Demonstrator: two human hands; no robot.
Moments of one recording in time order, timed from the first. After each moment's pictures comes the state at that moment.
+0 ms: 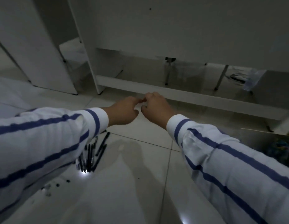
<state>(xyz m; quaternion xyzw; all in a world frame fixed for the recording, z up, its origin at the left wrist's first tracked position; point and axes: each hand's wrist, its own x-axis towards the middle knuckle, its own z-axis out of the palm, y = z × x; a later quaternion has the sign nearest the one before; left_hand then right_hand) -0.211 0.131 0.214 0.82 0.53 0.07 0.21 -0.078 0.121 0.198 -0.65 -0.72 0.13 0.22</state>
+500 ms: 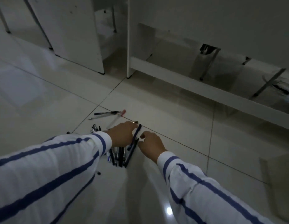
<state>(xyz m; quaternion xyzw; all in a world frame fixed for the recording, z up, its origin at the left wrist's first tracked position) -0.396 0.177 0.054 0.75 0.57 -0.04 0.32 -0.263 0.133 0.058 -0.69 -0.62 0.36 0.08</state>
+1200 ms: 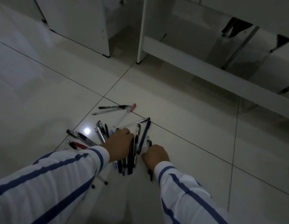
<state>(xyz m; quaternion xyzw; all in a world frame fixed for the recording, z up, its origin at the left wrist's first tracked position) -0.455 0.200 -0.065 0.81 0.54 -0.07 0.22 -0.300 0.168 -0.043 -0.75 -0.53 0.38 -0.07</state>
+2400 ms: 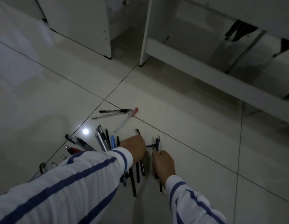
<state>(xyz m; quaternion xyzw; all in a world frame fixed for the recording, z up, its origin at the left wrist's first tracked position) -0.402 0.221 -0.054 0.66 0.65 -0.11 0.37 -0.290 0.167 -0.052 -0.79 -0.33 0.49 0.17</state>
